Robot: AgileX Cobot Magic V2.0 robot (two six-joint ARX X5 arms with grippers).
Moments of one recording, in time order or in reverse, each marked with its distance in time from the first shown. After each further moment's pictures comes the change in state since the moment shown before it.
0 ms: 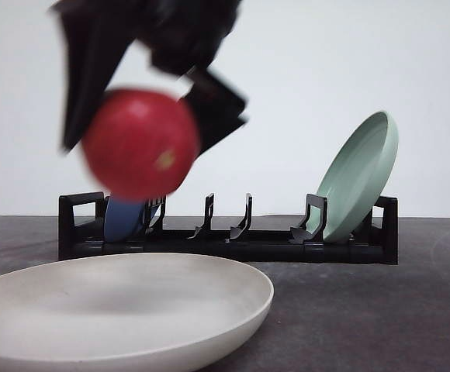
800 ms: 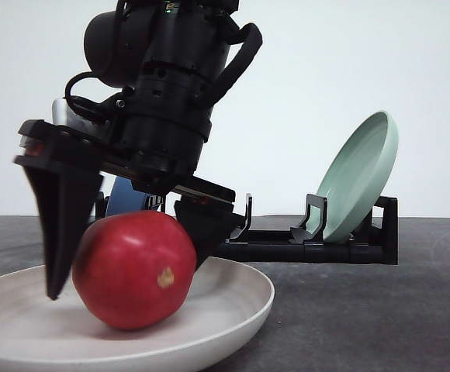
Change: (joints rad) left_arx 0.000 0.000 0.000 0.000 -0.024 -0.008; right_arx 0.014 0.192 0.000 -0.014 0.007 -0.007
